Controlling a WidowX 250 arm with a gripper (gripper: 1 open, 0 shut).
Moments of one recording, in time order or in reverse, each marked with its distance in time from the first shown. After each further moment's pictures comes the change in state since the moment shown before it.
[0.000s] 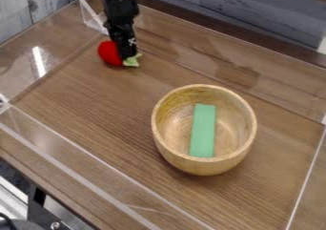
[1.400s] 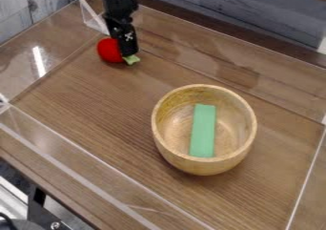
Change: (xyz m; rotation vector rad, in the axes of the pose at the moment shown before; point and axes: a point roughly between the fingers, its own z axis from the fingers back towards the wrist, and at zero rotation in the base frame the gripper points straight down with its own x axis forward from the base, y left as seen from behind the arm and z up) arm 0.001 0.008 0.008 0.031 -0.021 -0.073
